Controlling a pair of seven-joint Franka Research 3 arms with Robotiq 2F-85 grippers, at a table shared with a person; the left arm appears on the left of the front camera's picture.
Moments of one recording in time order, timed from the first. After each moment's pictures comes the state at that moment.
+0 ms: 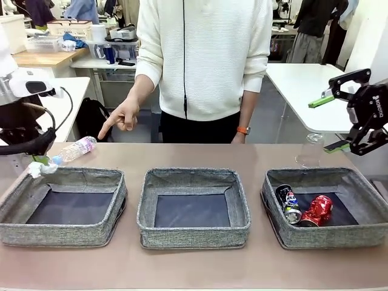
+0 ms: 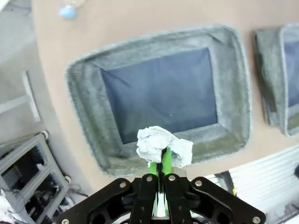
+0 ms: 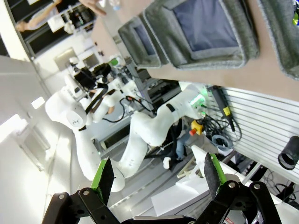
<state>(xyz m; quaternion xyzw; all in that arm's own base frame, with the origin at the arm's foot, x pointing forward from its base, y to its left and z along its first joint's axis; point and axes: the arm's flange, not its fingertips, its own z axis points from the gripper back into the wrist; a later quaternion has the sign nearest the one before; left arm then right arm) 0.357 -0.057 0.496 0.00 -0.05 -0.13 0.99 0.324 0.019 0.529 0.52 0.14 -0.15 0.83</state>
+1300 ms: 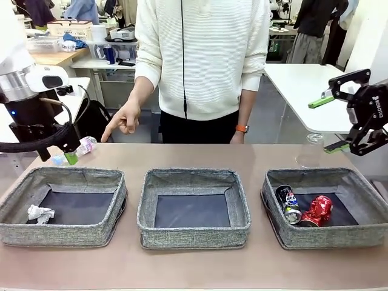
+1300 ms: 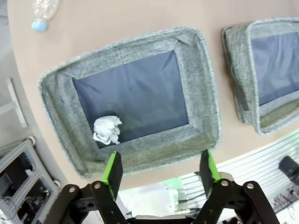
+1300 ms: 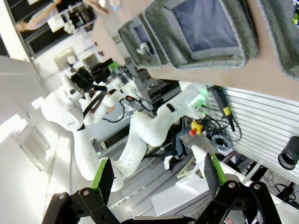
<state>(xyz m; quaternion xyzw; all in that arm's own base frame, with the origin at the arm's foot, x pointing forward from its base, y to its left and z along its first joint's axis) 0.364 -0.084 0.506 -0.05 -0.05 -0.14 0.99 0.324 0.019 0.529 0.52 0.14 -0.15 0.83</state>
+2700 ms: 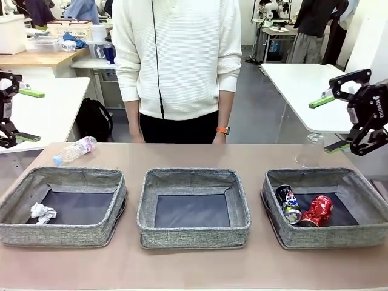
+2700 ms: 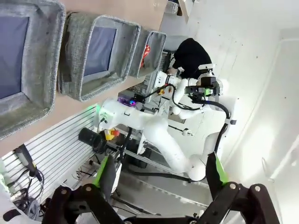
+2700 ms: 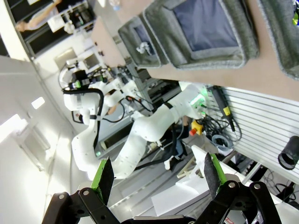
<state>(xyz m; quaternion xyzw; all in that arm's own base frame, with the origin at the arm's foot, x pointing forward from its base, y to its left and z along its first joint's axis) 0.365 0.048 0.505 -0.60 0.08 0.08 0.79 0.324 0.019 0.529 0.52 0.14 -0.15 0.83</state>
